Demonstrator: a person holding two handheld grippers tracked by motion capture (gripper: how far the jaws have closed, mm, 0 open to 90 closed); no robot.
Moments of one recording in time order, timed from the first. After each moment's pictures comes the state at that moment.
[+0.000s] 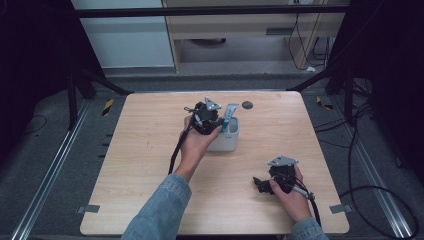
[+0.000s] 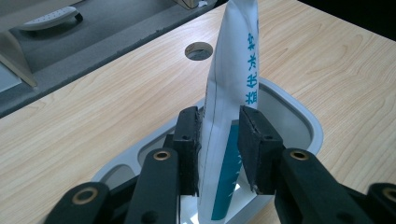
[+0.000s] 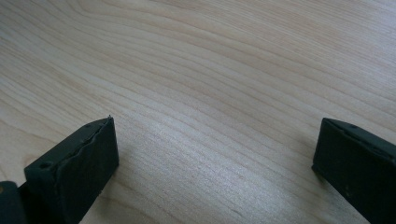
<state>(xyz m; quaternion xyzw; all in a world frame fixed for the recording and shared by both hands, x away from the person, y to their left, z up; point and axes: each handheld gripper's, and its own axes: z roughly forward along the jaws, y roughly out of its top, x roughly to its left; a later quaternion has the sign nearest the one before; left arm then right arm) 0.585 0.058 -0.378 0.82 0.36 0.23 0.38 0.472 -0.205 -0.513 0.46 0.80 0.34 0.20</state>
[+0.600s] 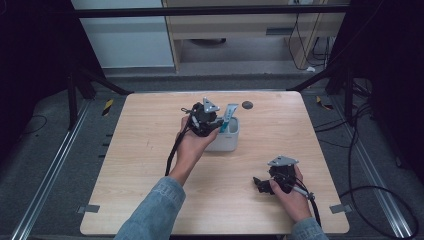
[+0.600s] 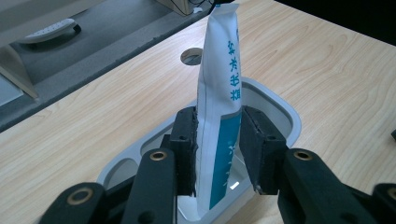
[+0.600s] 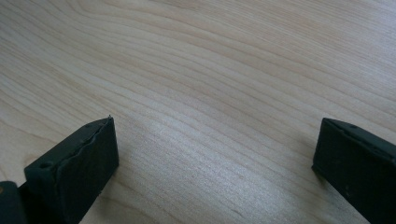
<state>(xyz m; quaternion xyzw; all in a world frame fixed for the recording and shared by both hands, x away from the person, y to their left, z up) 0.570 0.065 -0.368 0.83 0.34 0.23 0.39 0.472 -0.205 -0.513 0.46 0.80 0.34 0.20</state>
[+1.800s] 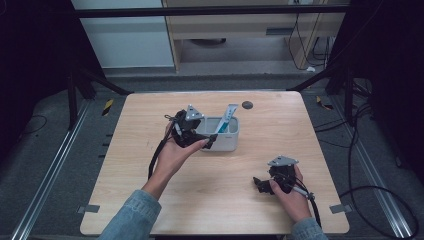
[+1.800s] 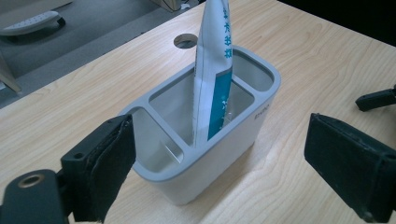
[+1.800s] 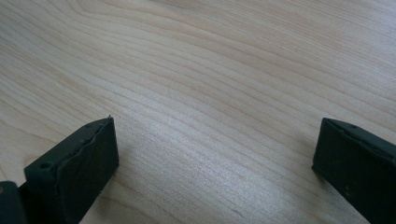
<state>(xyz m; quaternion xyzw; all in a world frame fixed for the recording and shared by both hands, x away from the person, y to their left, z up) 0.539 0.108 -0.364 0.83 0.33 0.20 0.40 0.472 -0.205 -0.513 0.46 0.80 0.34 0.20</state>
